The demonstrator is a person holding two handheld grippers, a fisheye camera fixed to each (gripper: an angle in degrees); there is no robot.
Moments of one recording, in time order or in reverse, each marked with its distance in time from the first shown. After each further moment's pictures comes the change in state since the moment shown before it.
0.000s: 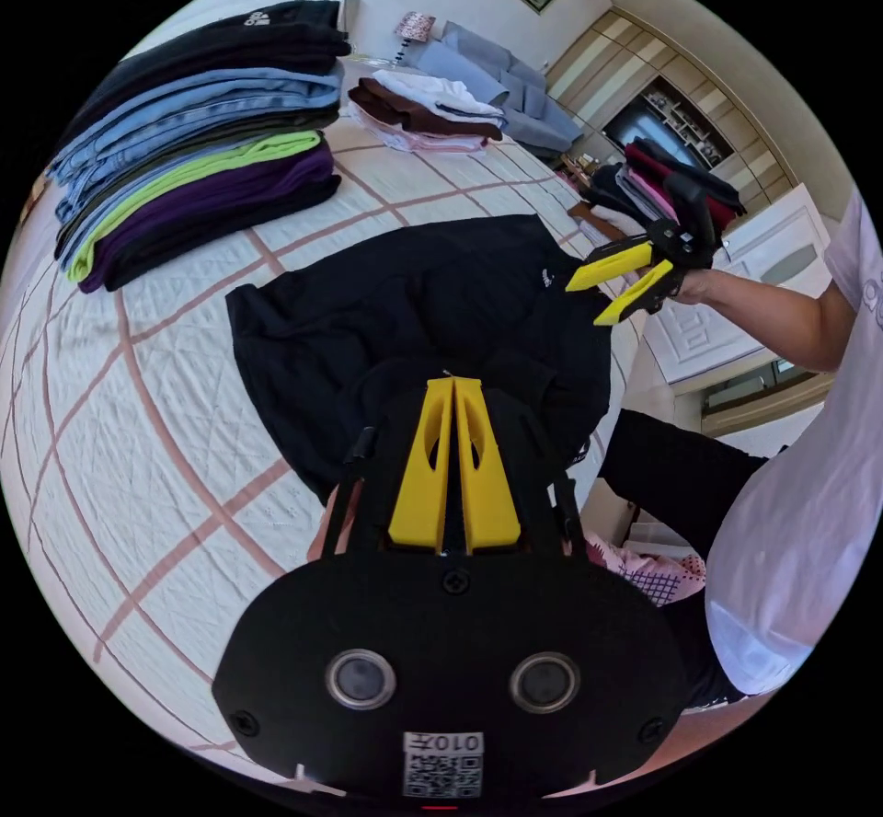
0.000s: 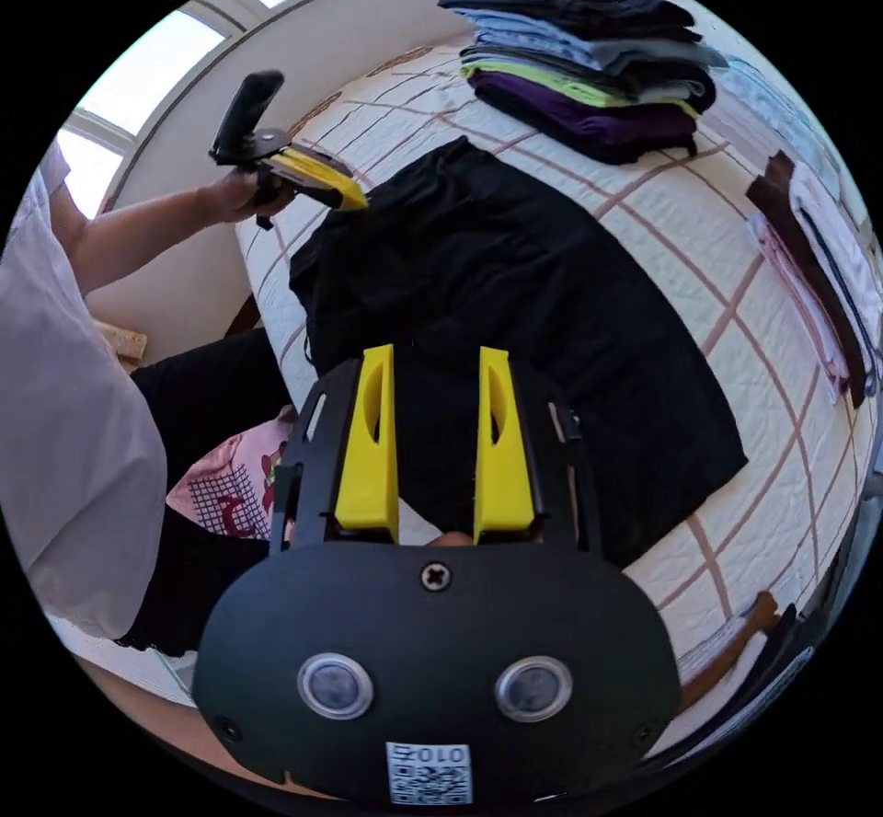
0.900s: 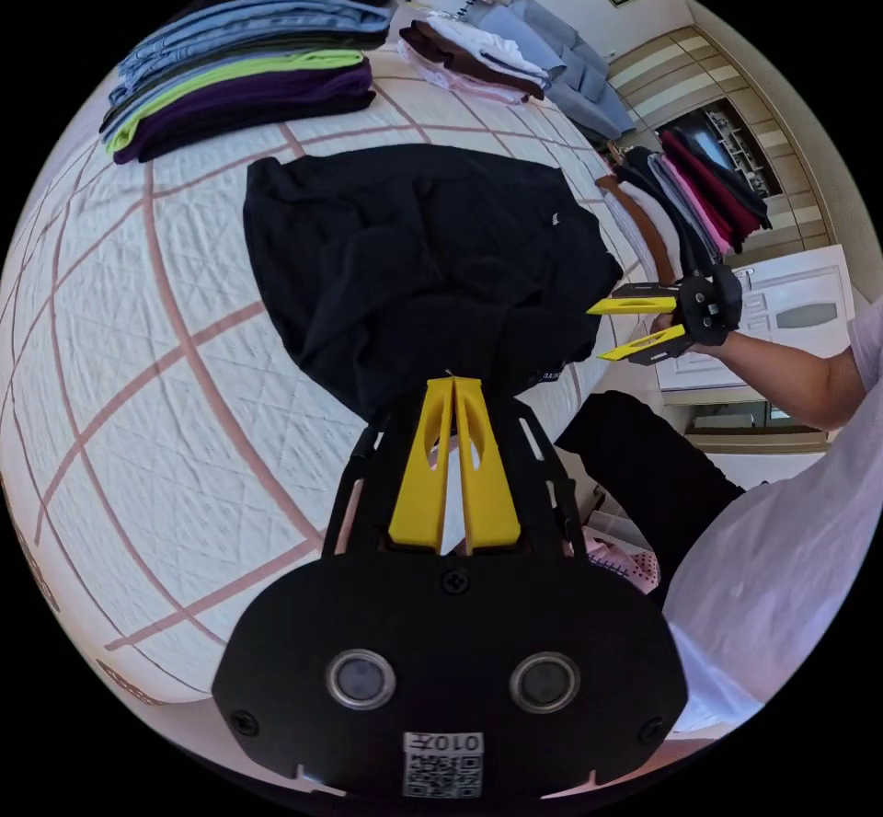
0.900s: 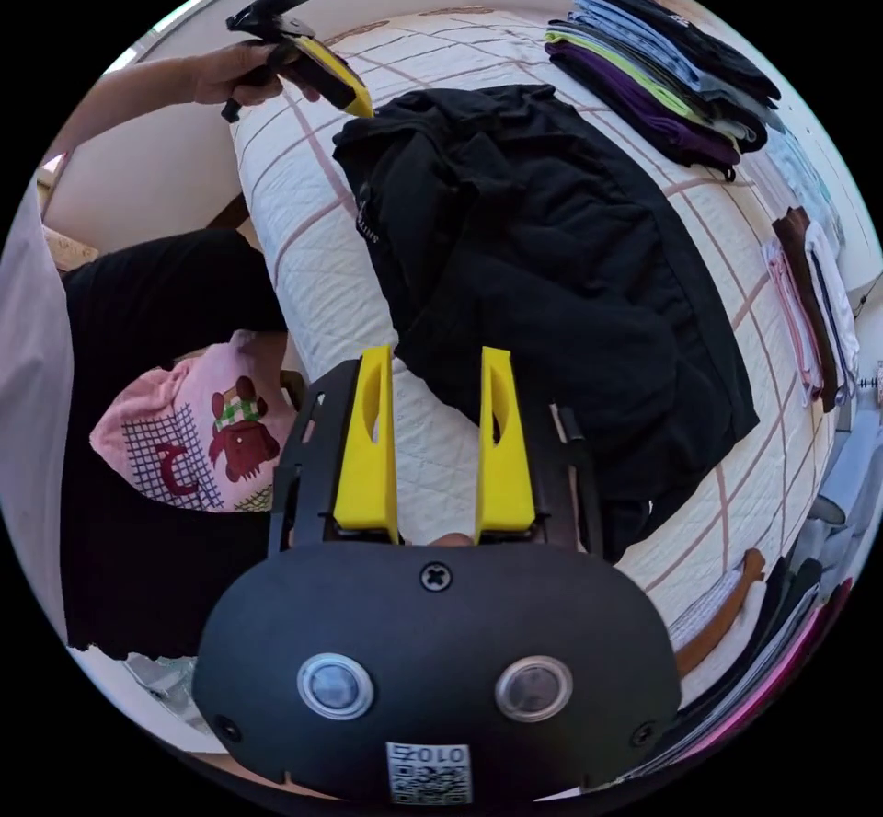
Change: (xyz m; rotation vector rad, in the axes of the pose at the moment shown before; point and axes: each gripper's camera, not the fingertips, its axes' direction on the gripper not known) left arm 0.003 0.111 0.036 -0.151 -0.002 -0.225; right arm -0.116 0.042 0.041 -0.105 0.230 -0.114
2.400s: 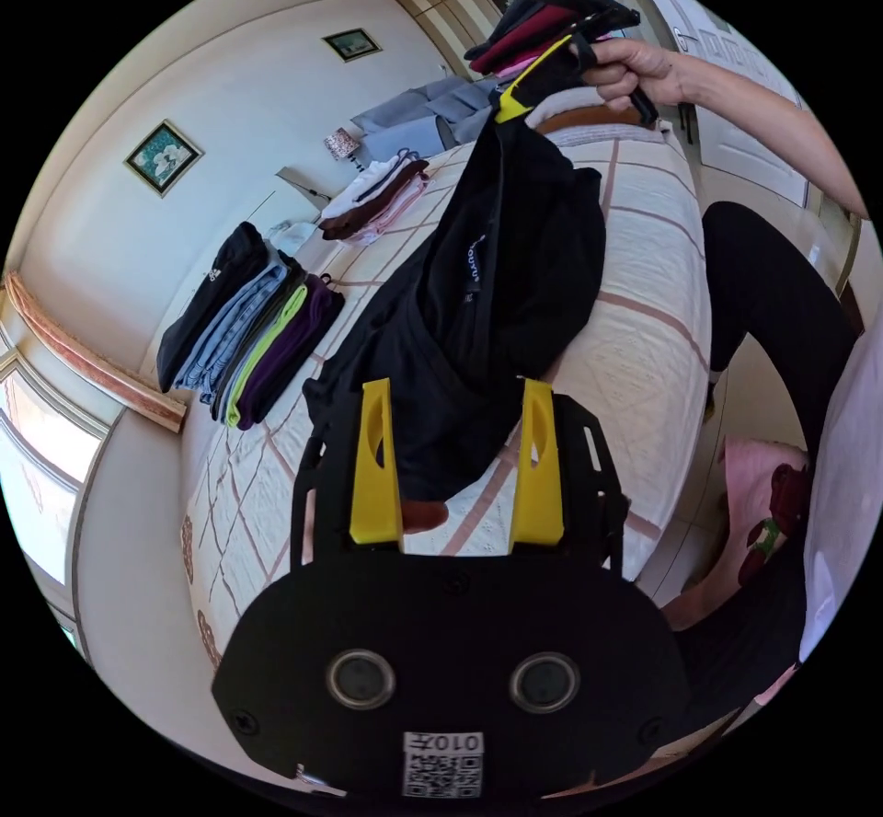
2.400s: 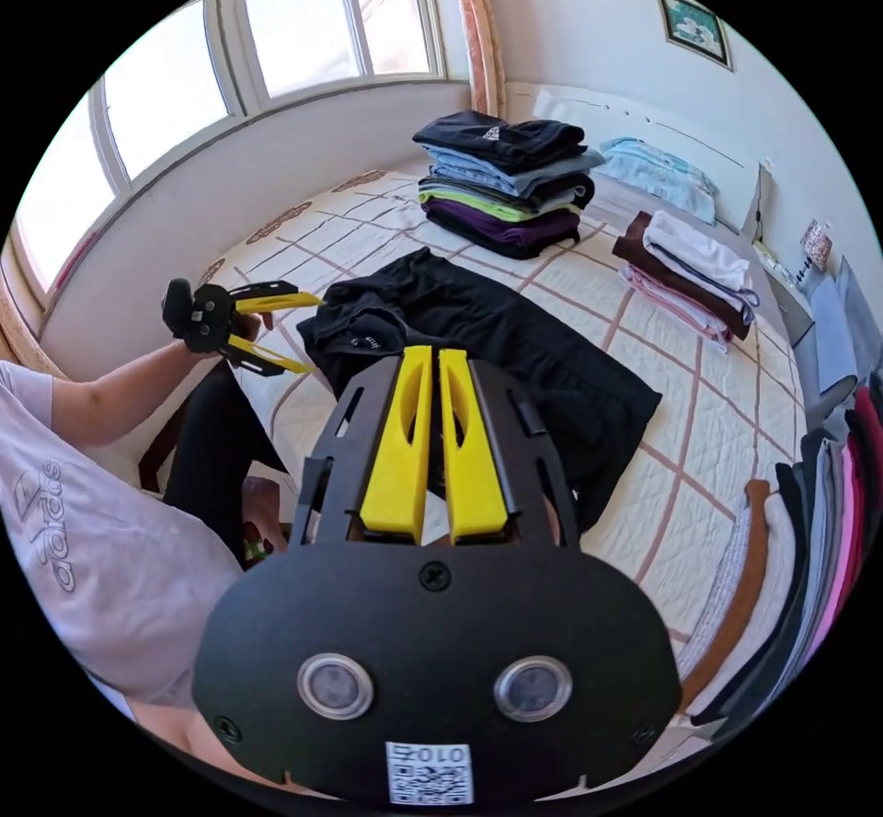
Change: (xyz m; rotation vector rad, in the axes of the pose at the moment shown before) left arm 0.157 0.242 0.121 0.361 -0.812 0.651; right arm 0.035 0.090 -0.147 0.502 0.070 0.295
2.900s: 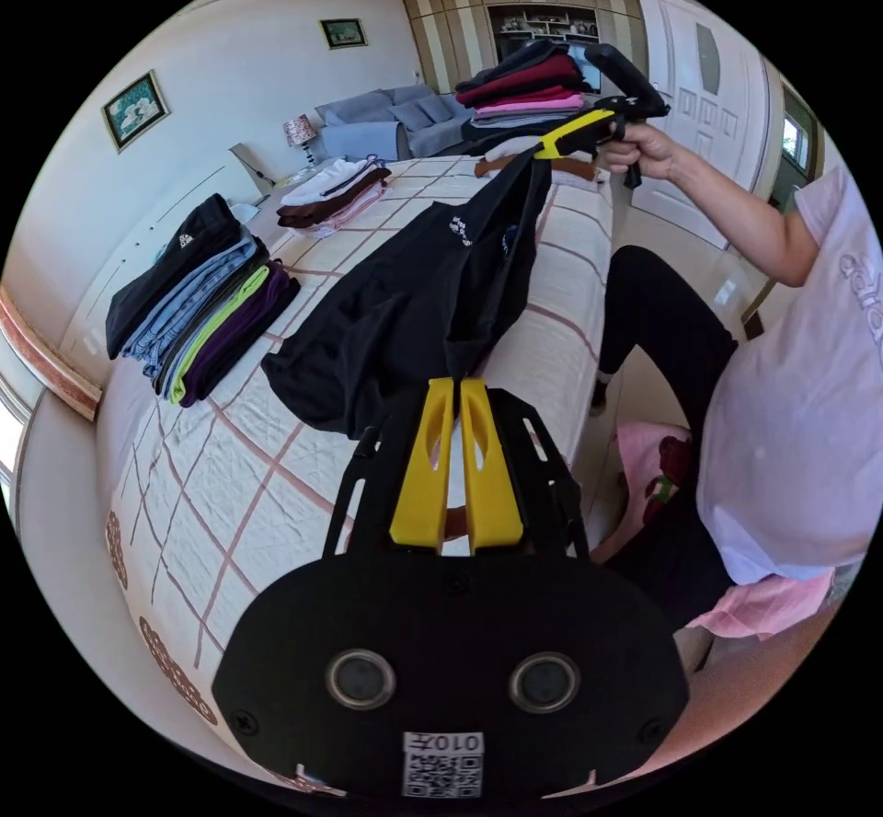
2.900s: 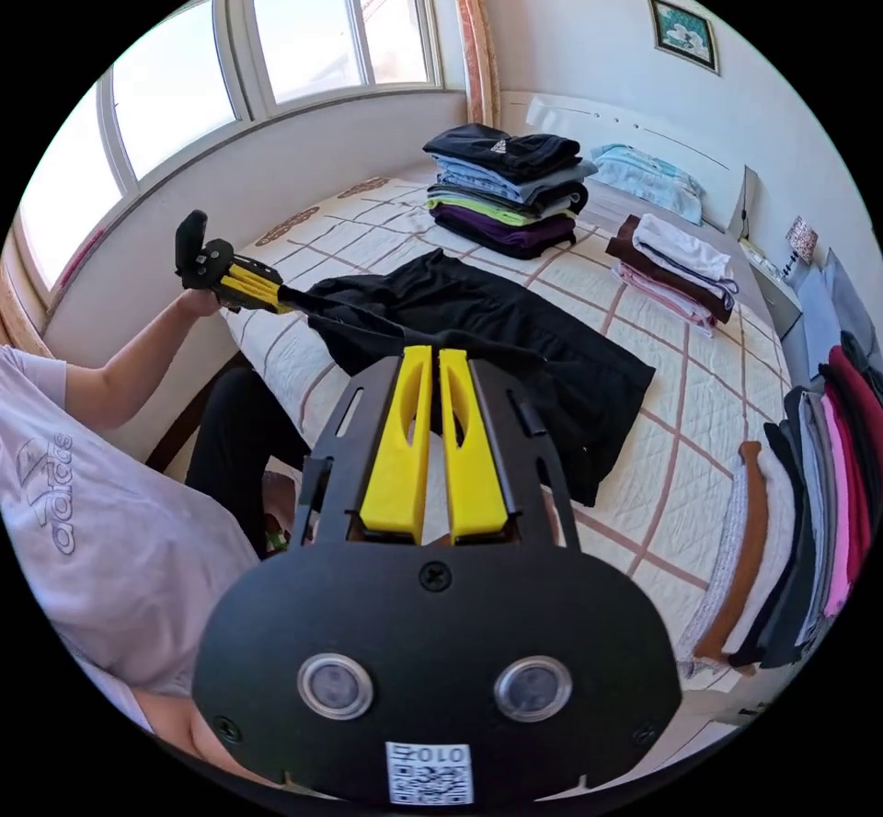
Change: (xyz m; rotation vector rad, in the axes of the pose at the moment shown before) left arm -0.070 0.033 -0.084 0.051 0.378 -0.037; right arm -0.029 0.023 -0.044 0.041 0.005 0.023
